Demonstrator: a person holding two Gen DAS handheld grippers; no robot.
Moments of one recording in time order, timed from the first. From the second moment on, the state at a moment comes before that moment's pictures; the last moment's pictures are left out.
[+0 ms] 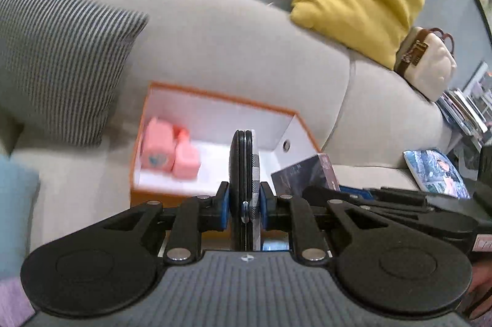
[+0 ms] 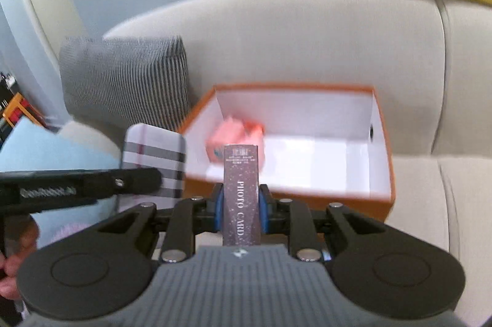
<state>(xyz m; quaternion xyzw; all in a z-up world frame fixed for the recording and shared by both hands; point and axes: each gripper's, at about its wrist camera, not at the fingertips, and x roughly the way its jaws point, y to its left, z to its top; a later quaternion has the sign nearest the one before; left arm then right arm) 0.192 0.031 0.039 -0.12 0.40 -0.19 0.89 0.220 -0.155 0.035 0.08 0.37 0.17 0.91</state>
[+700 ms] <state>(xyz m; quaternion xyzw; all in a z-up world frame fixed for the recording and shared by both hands) 0.340 -0.009 -0.033 -0.13 0.51 -0.21 0.82 0.360 -0.162 -0.027 0.08 0.46 0.12 0.88</state>
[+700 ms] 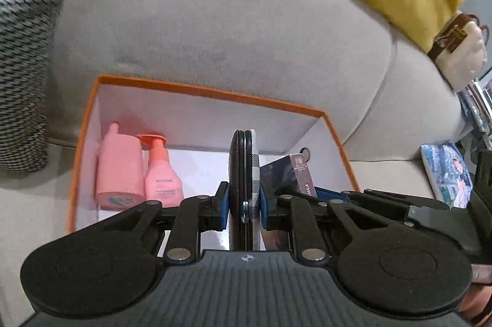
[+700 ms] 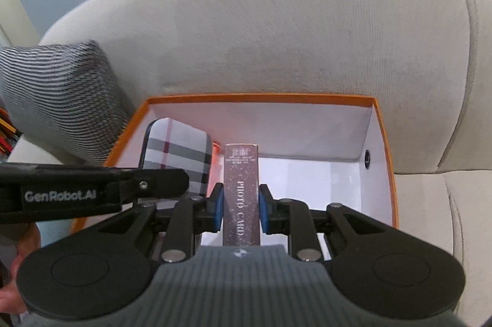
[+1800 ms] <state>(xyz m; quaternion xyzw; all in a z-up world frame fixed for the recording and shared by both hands) 0.402 -0.014 -0.119 -0.15 0.63 -0.15 0.75 0.409 -0.169 -0.094 0.12 0.53 0.07 0.83</state>
